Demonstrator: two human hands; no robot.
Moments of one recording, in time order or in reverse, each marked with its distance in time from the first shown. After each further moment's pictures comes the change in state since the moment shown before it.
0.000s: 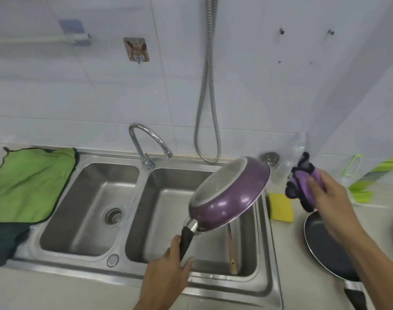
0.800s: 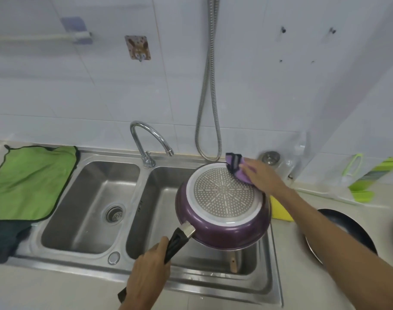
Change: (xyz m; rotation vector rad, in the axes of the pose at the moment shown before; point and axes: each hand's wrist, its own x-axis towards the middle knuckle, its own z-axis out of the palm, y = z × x) left_hand -0.004 -0.019 -0.022 -0.014 -0.038 -0.118; right_hand 0.076 0.013 0.110 -0.712 -0.350 -0.334
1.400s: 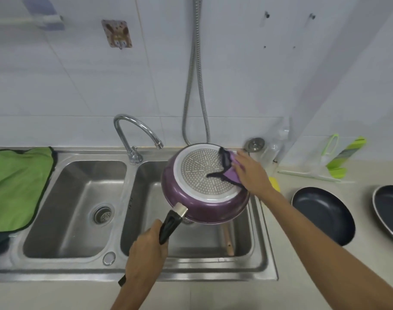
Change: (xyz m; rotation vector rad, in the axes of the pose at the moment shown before) left_hand 0.022 -0.012 -0.007 -0.158 0.054 -0.021; right_hand -0.034 -0.031 0.027 0.132 0.126 0.149
